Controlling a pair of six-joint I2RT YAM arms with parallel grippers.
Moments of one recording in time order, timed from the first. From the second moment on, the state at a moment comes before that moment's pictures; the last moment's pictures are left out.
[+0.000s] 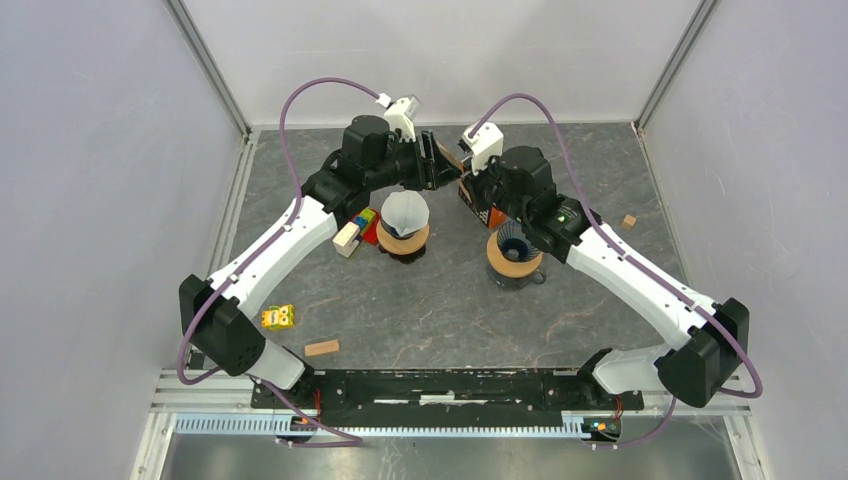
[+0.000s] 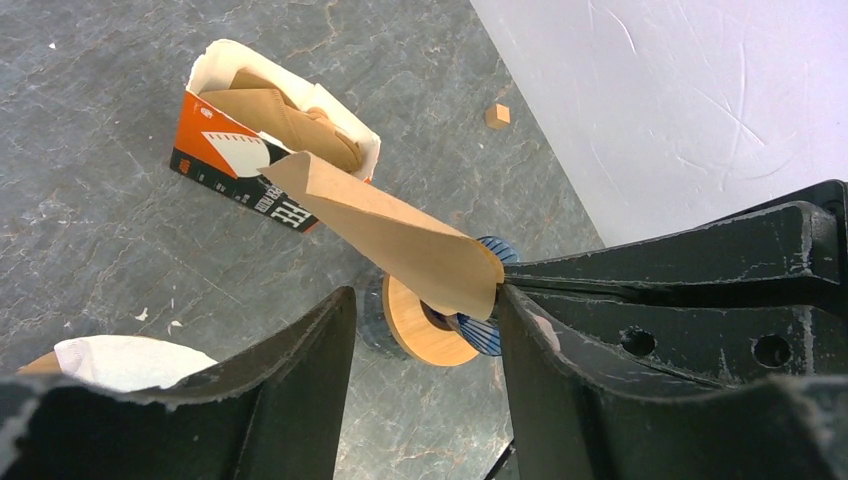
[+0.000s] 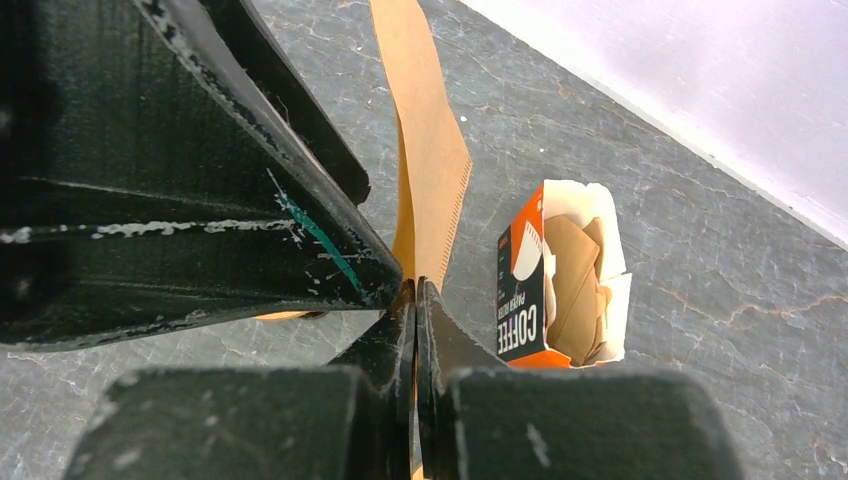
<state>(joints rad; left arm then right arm) -0.59 1.50 1.44 -0.27 0.30 -0.53 0.69 1.34 1.24 -0.23 0.07 -0.08</state>
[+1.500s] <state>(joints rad) -0.59 1.51 1.41 -0.24 0.28 -0.46 0.69 1.32 1.21 -0.22 0.05 -0.08</state>
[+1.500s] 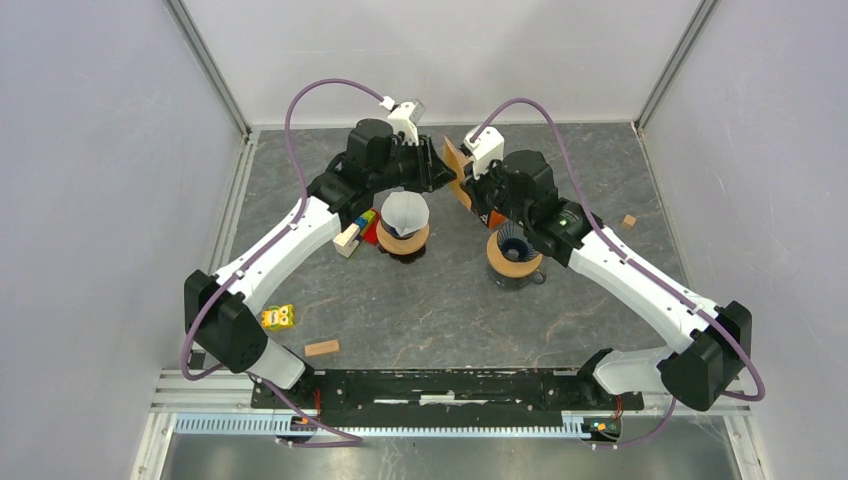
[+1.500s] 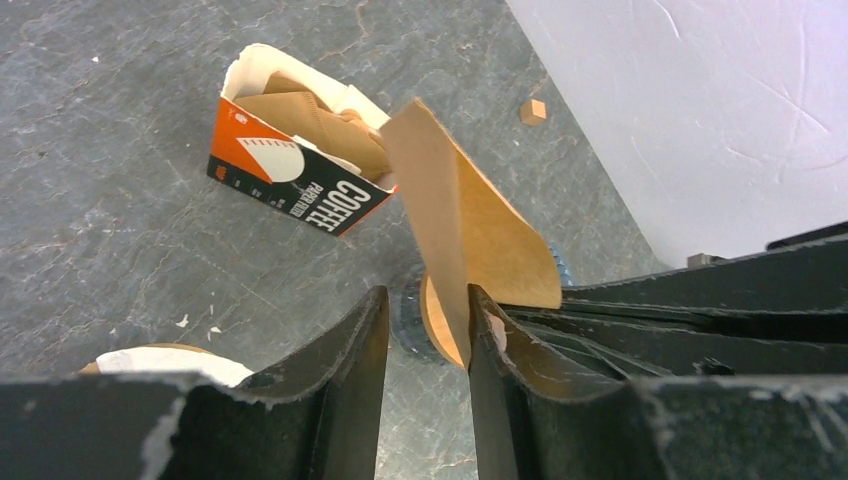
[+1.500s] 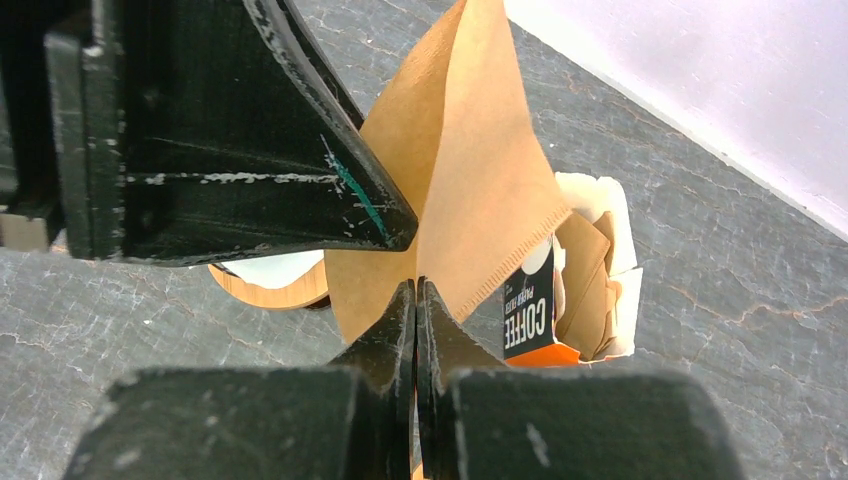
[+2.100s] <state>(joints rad) -0.59 1.56 1.44 -0.25 0.29 -0.46 0.70 1.32 1.21 -0.22 0.11 -0.09</state>
